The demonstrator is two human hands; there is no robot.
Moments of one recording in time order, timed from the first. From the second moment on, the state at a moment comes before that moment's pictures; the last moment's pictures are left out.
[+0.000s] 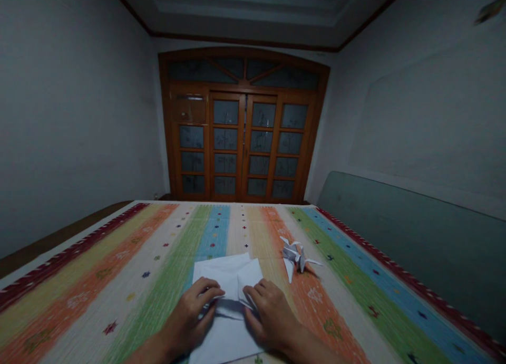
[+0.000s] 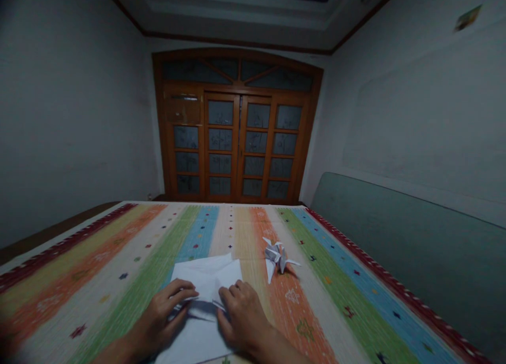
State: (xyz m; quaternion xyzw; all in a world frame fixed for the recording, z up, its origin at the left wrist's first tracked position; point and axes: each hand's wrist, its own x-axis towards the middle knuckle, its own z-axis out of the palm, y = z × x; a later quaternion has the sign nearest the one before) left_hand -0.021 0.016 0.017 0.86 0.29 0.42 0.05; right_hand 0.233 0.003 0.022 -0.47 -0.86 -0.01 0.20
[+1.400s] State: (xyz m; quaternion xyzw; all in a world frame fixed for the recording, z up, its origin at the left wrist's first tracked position) left_hand -0.002 -0.005 -0.007 0.94 0.31 0.13 0.10; right_hand 0.264 0.029 -0.008 -0.36 -0.86 0.14 0.32
